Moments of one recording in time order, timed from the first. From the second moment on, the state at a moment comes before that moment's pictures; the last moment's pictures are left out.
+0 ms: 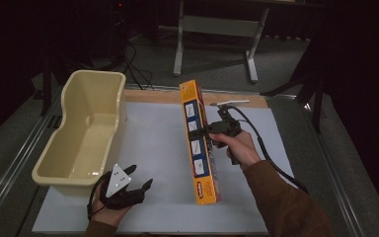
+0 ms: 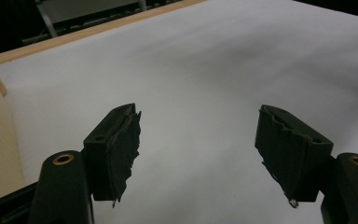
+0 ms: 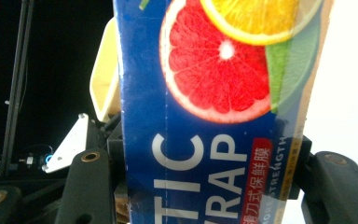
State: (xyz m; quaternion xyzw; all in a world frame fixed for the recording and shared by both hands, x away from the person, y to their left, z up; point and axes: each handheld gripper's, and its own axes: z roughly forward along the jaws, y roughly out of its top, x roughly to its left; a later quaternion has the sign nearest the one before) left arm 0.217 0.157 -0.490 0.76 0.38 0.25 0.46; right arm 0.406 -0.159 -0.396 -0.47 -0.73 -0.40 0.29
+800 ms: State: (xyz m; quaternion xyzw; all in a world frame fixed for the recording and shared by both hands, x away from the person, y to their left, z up) left arm 0.218 0.154 -0.489 0.76 0.37 0.25 0.46; right arm 0.432 -0.107 -0.354 -0.47 -0.70 -0.43 0.31
